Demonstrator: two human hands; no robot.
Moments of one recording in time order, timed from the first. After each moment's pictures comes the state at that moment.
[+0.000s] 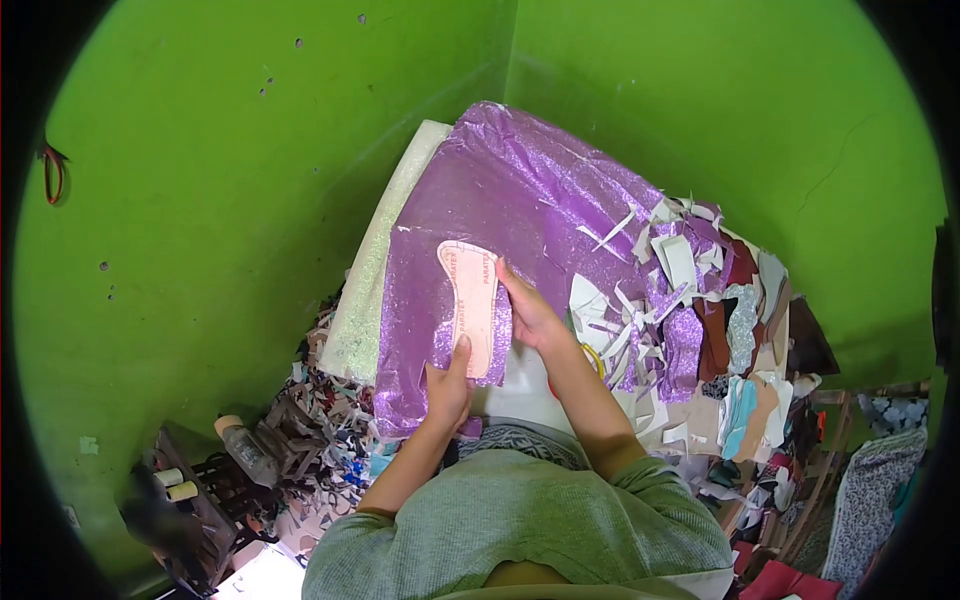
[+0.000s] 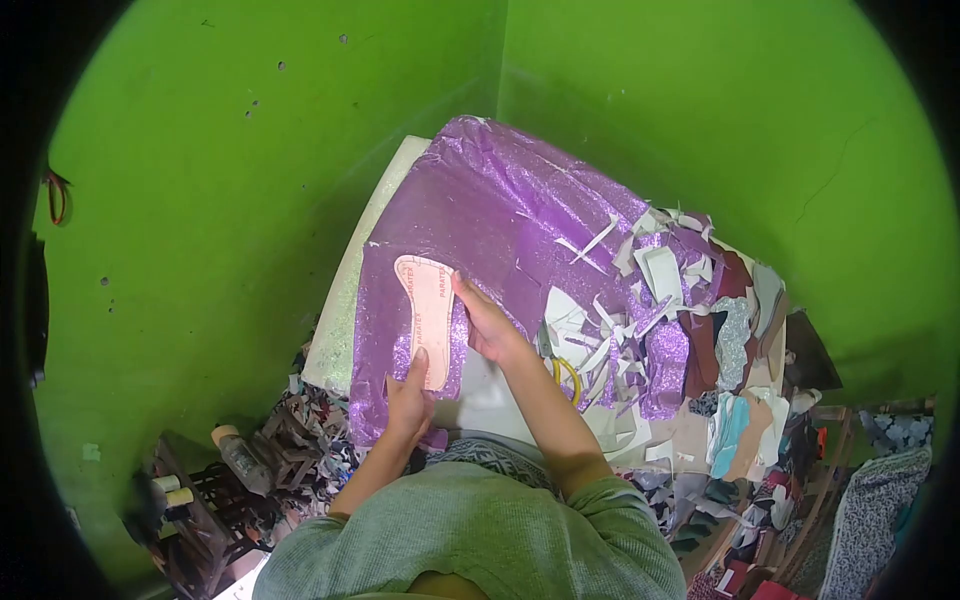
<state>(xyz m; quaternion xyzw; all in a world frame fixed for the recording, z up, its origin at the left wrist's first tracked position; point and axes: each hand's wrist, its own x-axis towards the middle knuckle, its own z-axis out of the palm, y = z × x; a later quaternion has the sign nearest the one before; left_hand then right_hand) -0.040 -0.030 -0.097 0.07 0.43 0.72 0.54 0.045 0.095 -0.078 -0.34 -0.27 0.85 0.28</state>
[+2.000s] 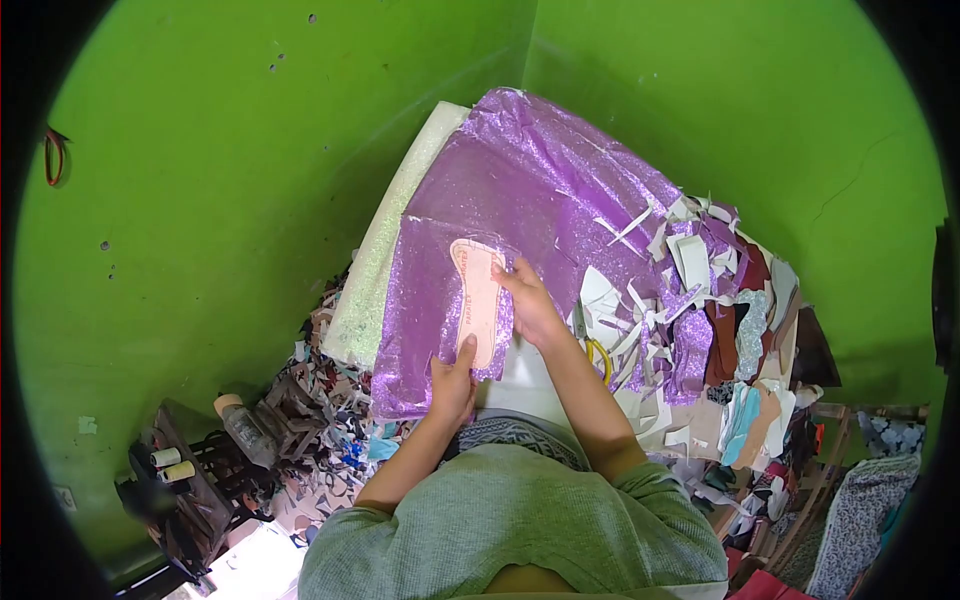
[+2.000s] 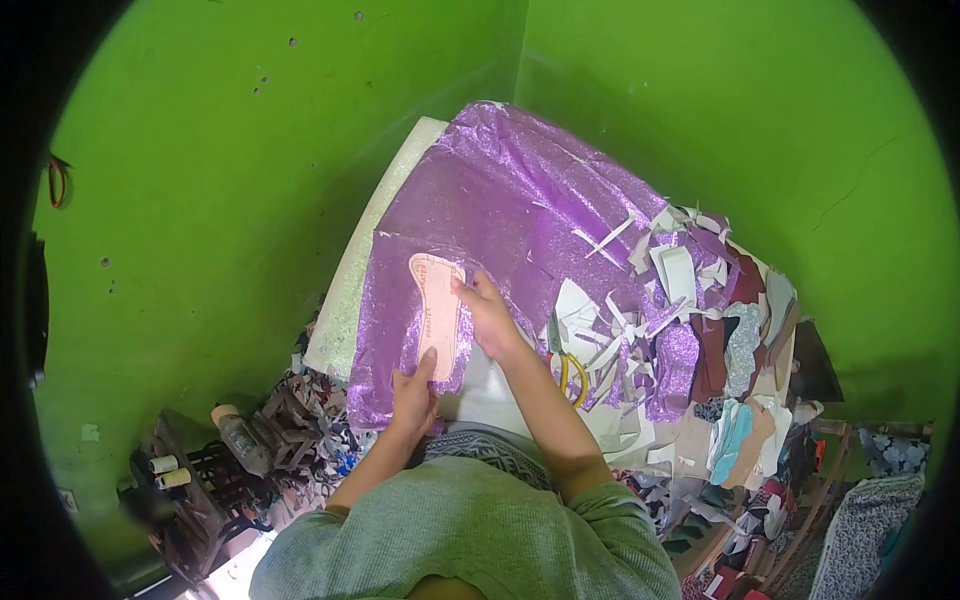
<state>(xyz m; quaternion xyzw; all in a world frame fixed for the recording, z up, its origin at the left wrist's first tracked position) -0.045 -0.034 -0.116 0.03 0.45 0.68 0.58 0.034 0.097 -0.118 -0.36 -0.35 0.80 0.34</state>
